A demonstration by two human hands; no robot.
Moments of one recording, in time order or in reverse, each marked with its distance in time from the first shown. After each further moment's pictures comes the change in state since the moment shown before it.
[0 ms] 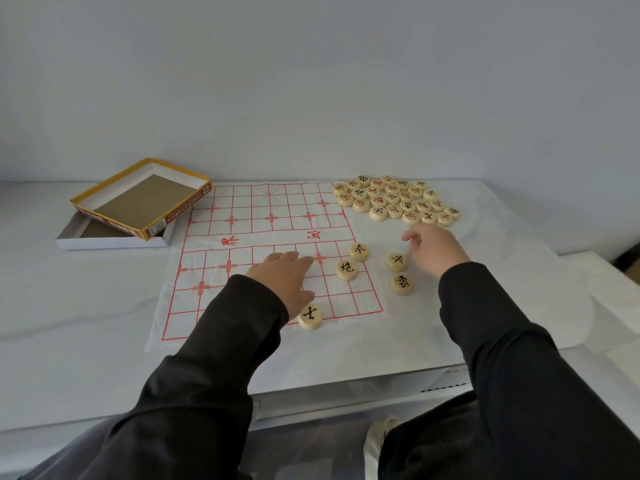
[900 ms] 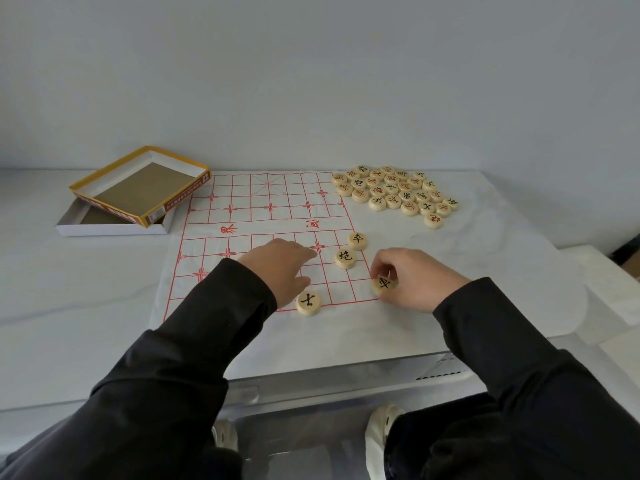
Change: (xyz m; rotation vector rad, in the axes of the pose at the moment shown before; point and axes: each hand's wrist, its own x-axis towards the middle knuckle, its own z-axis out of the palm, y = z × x) left_hand -0.015 0.000 -0.011 0.014 0.032 0.094; right_hand -0.062 -0.020 0.000 -0.132 -0.285 -0.364
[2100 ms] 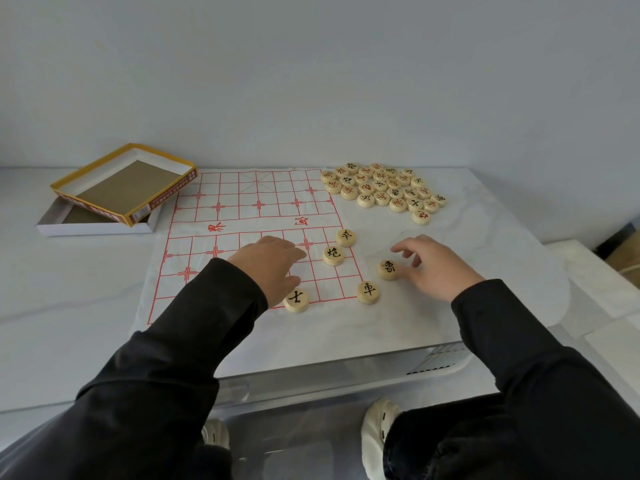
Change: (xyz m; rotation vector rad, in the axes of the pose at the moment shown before) left_hand 0.003 0.002 0.004 0.056 -0.007 0.015; right_hand 0.001 0.056 0.003 0.066 0.167 0.149
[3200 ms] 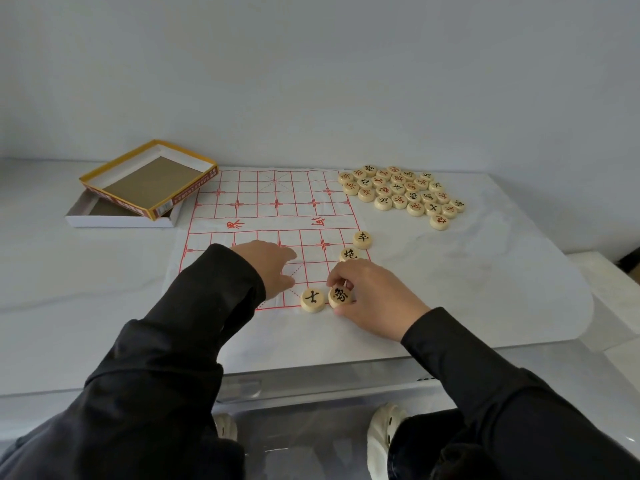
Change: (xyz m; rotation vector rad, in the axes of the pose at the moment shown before) left_hand -0.009 -0.016 -0.008 -0.041 -0.114 -0.172; right_hand -0.020 -0.091 0.039 0.010 -0.111 -0.331
